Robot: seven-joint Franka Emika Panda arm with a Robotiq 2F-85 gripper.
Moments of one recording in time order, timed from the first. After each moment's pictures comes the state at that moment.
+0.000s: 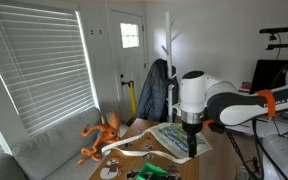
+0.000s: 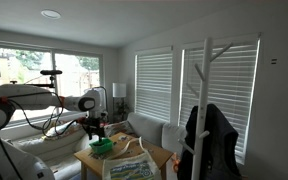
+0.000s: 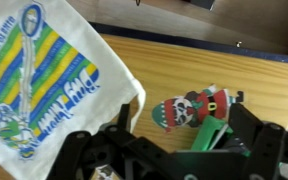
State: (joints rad) arm 0.15 -0.63 0.15 -2.47 -0.01 1.82 -0.02
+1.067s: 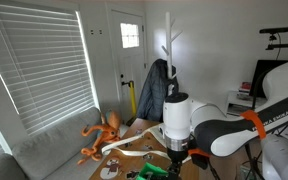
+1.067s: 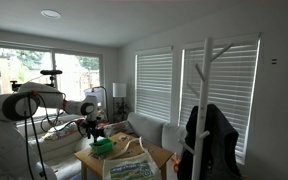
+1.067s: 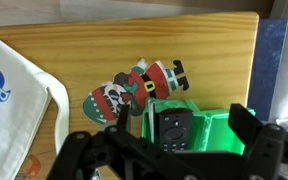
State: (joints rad) arm 0.22 -0.40 0.28 -2.41 0.08 2.01 0.38
